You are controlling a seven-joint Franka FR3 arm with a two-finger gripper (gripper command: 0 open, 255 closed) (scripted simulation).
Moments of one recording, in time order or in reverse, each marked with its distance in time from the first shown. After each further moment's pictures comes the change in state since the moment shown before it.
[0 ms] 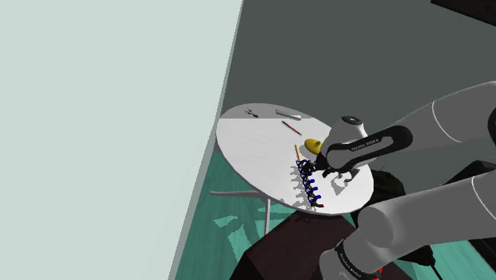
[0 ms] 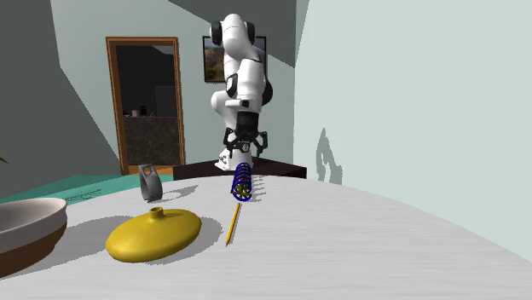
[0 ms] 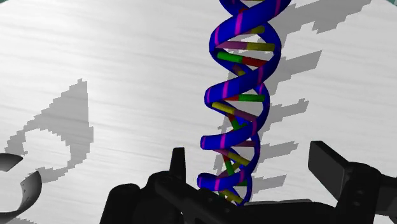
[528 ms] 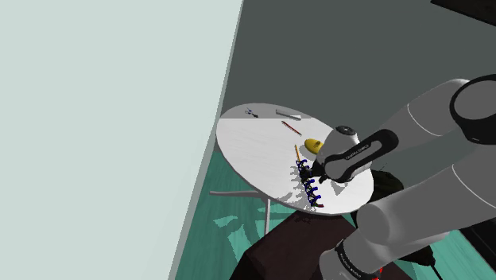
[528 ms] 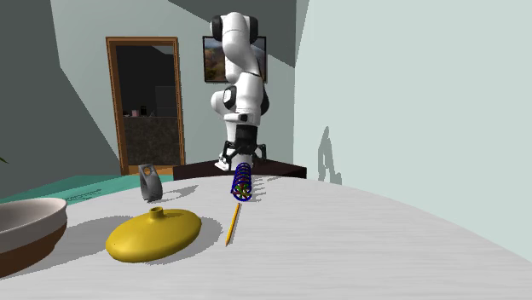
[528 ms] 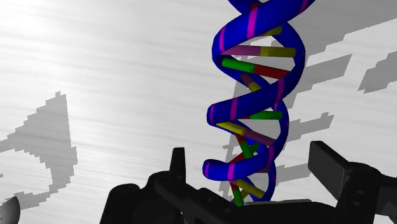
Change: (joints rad) arm -0.079 0.185 0.030 0.005 -0.123 0.184 0.106
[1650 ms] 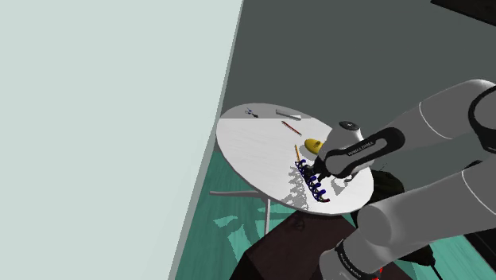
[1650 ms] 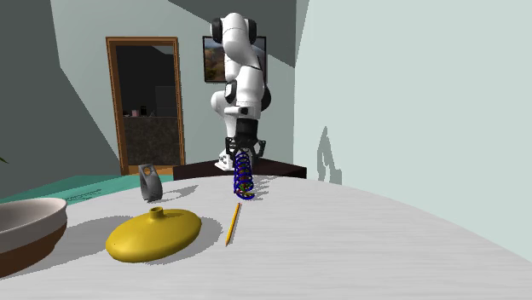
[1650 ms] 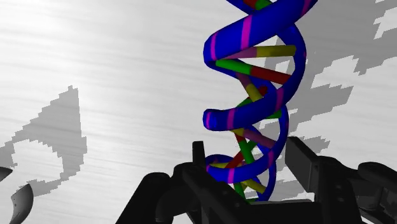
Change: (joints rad) arm 0.040 -0.097 -0.015 -0.009 0.073 -0.086 -0.056
